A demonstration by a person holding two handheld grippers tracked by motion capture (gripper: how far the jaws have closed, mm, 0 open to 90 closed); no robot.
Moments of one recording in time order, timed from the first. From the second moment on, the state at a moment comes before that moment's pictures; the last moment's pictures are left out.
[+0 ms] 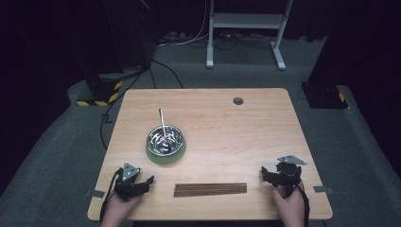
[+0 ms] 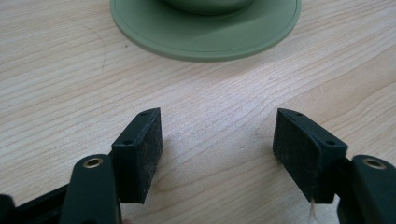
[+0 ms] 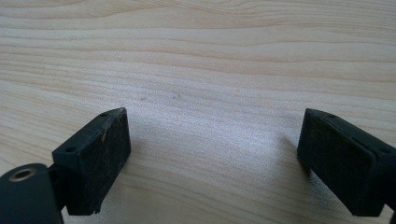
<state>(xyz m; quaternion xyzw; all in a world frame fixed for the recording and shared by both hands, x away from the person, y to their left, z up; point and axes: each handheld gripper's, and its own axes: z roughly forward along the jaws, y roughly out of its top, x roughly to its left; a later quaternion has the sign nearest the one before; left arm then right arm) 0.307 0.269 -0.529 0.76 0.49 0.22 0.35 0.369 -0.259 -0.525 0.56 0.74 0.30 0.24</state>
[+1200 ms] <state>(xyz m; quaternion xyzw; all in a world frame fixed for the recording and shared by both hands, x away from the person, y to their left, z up) 0.305 0.269 -0.528 0.76 0.49 0.23 0.35 0.352 -0.253 -0.522 0.53 0.75 0.32 0.23</state>
